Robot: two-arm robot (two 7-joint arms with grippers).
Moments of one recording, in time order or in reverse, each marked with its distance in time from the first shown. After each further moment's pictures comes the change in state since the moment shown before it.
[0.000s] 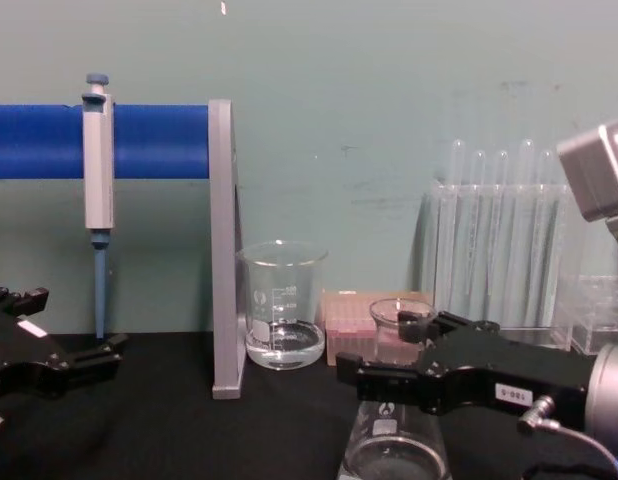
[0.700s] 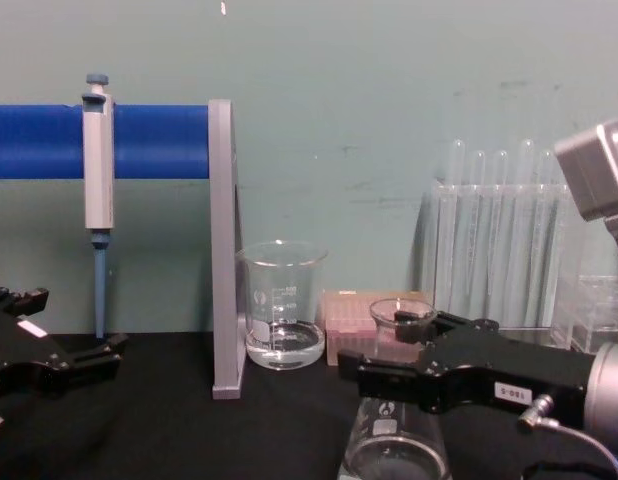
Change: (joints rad) left arm 0.000 0.000 0.000 0.000 0.000 0.000 0.000; right arm 0.002 -0.001 -0.001 0.001 -0.006 -0.003 -0.002
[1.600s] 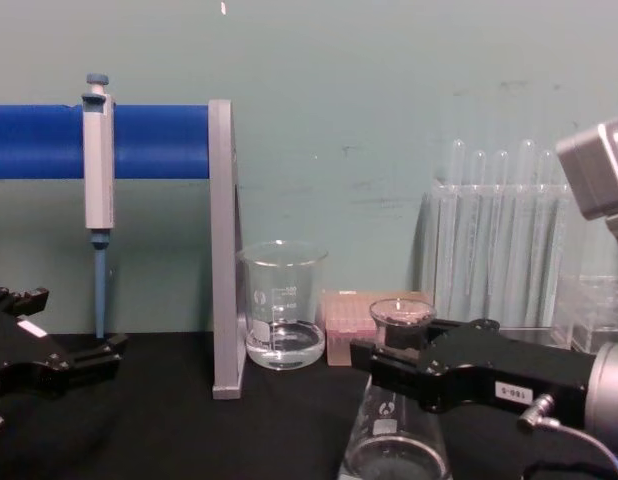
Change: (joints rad) left arm 0.000 0.000 0.000 0.000 0.000 0.000 0.000; right arm -0.001 0.000 0.001 -0.001 0.003 0.001 0.000
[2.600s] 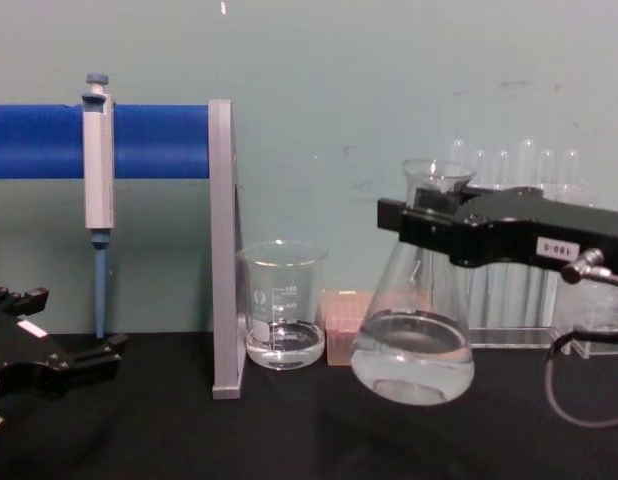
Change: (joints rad) left arm 0.000 0.000 0.000 0.000 0.000 0.000 0.000; right arm -0.038 0.062 0.077 -0.256 0.063 0.096 -0.058
